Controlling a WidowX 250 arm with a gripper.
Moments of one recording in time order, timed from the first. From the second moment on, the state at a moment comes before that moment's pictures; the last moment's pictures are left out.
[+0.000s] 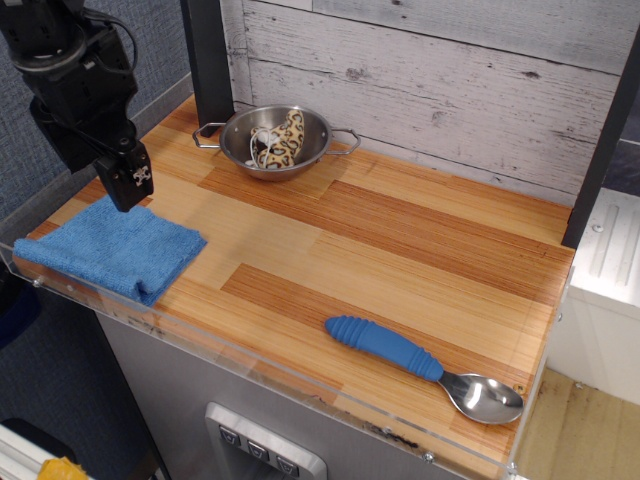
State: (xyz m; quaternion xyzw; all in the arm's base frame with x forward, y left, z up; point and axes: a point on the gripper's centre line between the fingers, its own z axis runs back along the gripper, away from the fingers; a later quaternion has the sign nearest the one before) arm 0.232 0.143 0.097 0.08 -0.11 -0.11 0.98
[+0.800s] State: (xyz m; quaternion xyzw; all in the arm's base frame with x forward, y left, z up) arm 0.275 0.155 0.109 0.03 -0.10 -0.36 0.93
